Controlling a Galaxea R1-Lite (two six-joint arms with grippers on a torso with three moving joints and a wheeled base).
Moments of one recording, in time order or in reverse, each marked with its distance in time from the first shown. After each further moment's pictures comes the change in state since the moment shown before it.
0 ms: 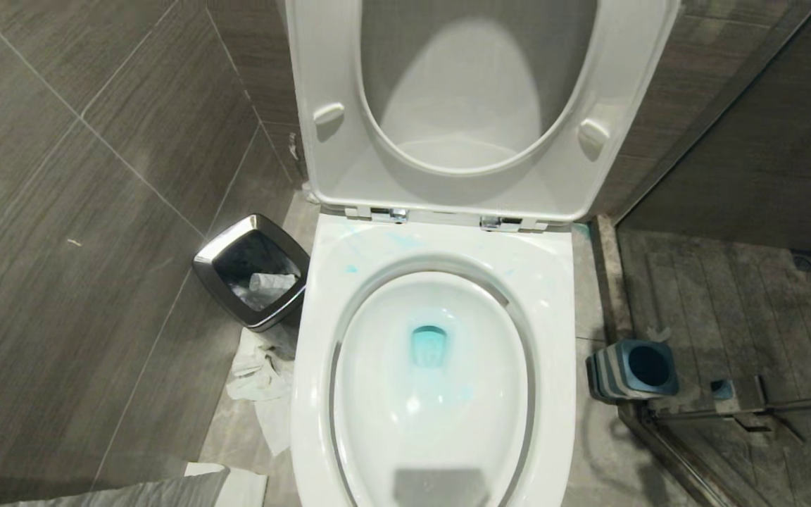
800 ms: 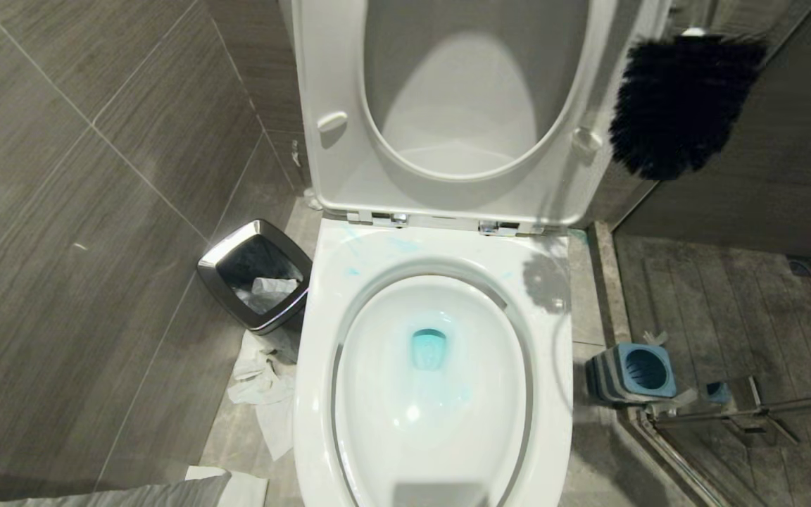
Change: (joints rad) left arm 0.000 0.000 0.000 0.000 0.000 0.000; right arm 0.516 0.292 0.114 -0.196 -0.100 -0.040
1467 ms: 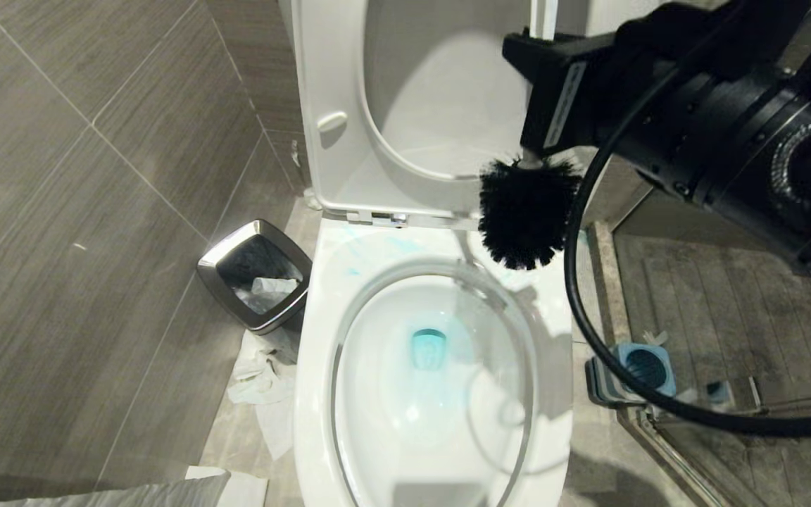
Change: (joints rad) left arm 0.000 0.000 0.000 0.000 0.000 0.001; right arm 0.231 0.123 0.377 -0.540 -0.154 -0.151
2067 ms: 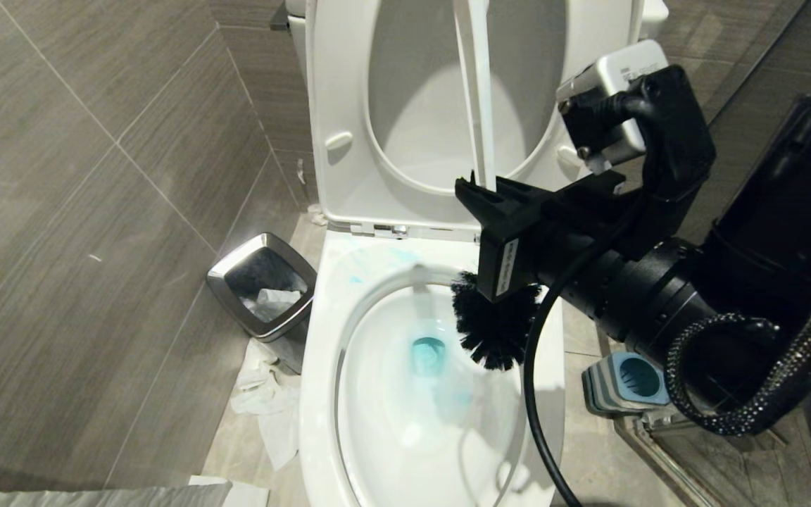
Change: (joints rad) left arm 0.000 0.000 0.000 0.001 0.000 0.000; right arm 0.057 0.033 0.251 -0.123 0.001 0.060
